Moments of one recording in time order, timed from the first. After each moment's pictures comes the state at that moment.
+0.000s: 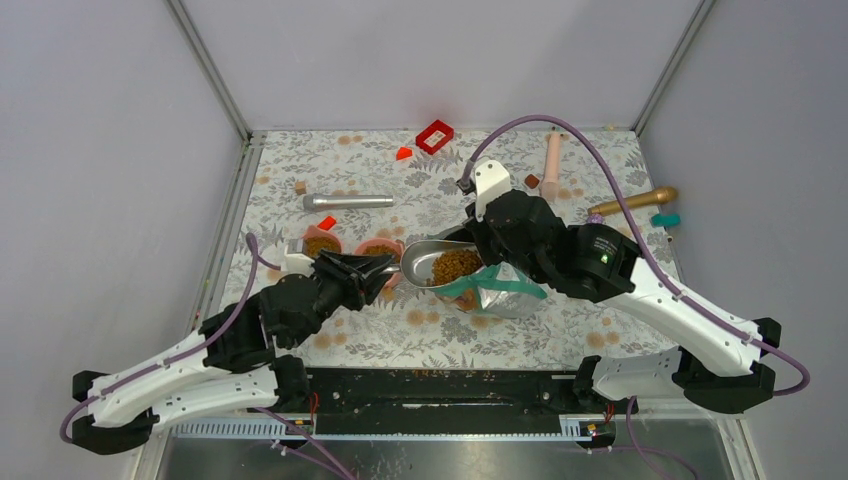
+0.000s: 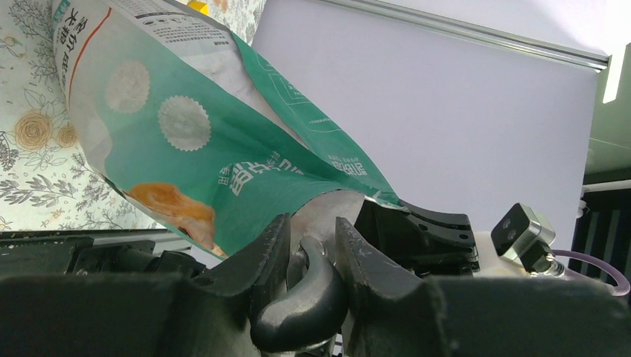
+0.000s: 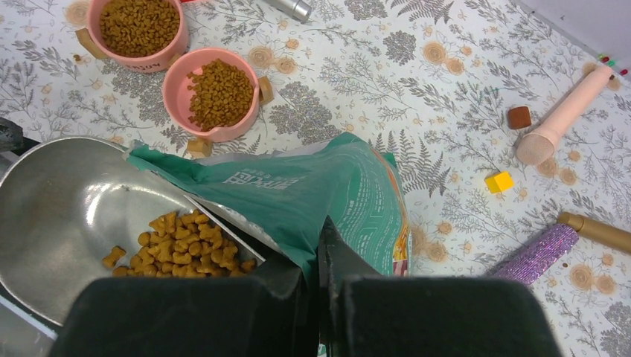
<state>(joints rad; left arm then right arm) -1.16 0.59 0.82 -0.51 -0.55 -1.88 1.09 1.22 1.56 -0.93 0.48 0.19</state>
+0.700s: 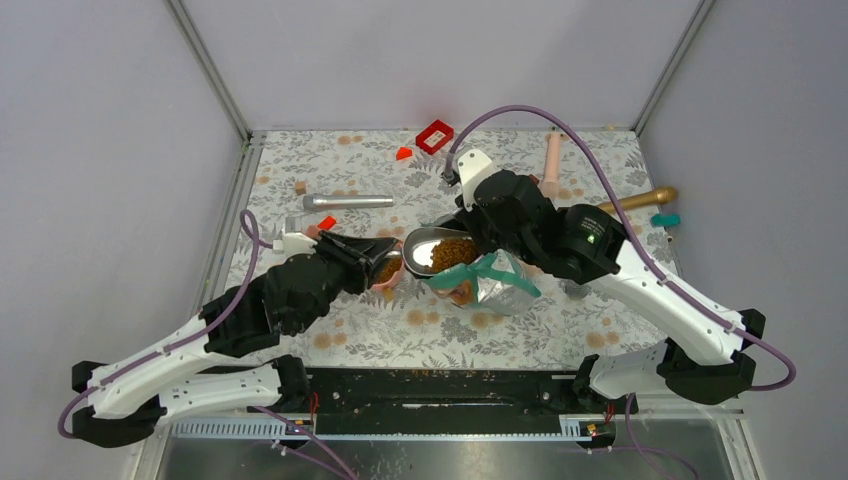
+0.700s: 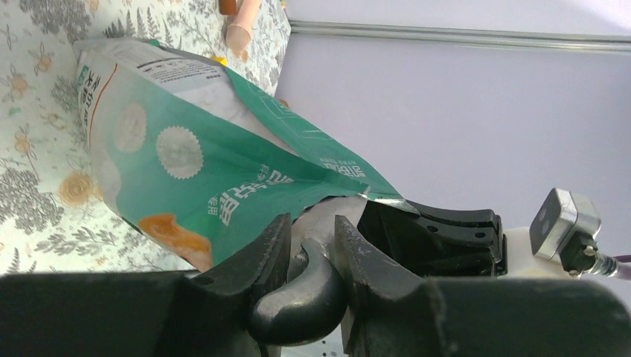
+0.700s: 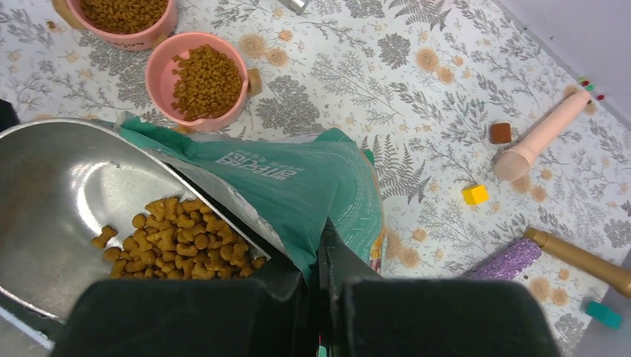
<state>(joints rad) -1.15 0.72 0.97 -0.58 -0.61 -1.74 1.05 1.31 1.67 -0.99 0.39 0.08</state>
